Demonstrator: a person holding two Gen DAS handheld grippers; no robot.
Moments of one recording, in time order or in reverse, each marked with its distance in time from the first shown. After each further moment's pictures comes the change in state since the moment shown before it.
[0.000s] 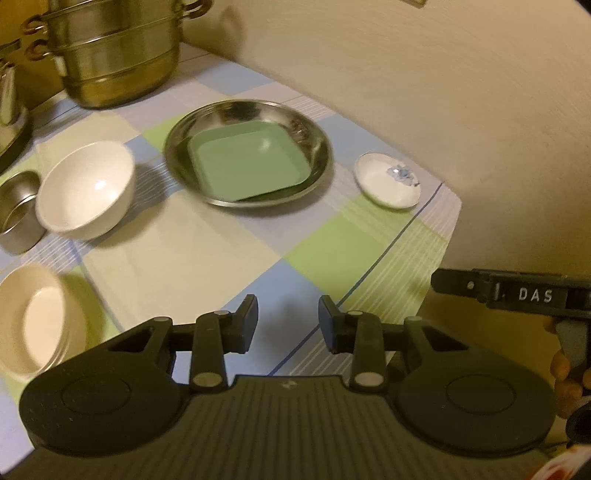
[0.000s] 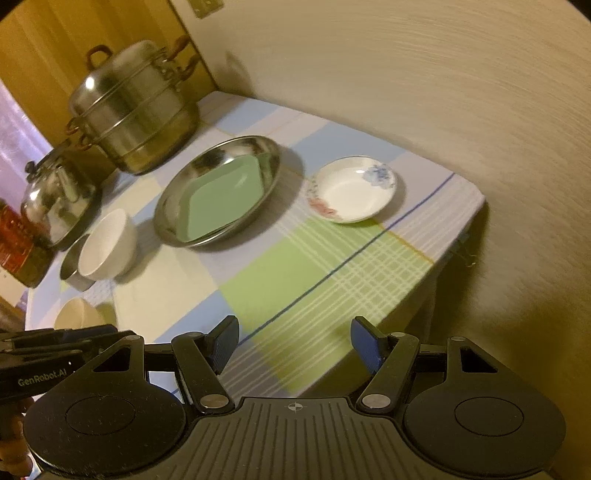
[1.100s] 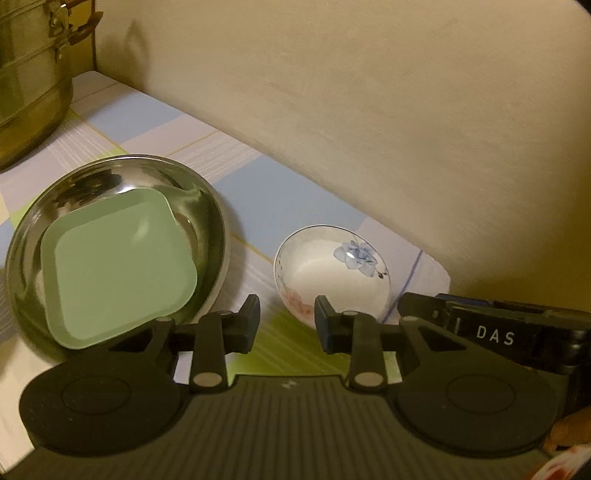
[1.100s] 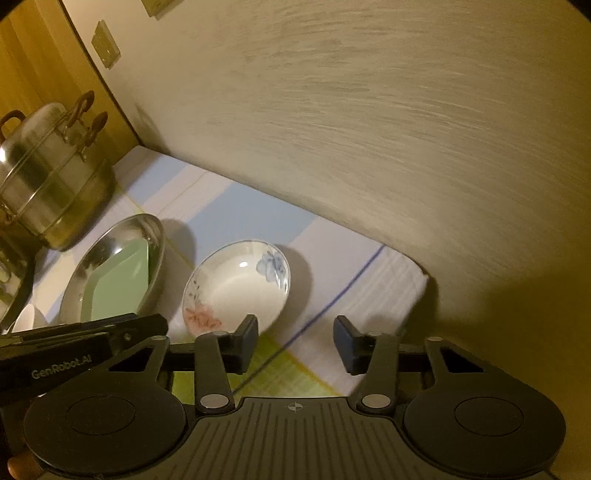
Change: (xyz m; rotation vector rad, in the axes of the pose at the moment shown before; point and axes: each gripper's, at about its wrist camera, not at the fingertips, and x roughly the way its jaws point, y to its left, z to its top) left arm 0.140 -0.071 0.098 0.065 -0.055 -0.096; right arm 0.065 -0.084 0.077 0.092 -0.117 -0.099
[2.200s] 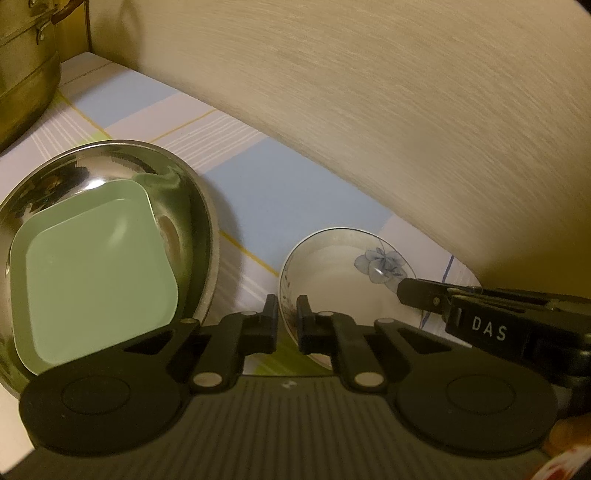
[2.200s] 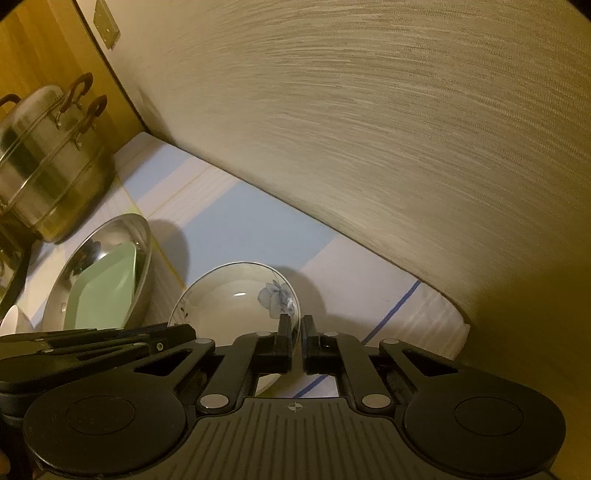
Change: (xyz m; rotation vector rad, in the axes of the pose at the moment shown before) left arm 0.044 -0.003 0.010 -0.012 0.059 0.033; right arm 0.044 0.000 0.021 -0.044 0.034 0.030
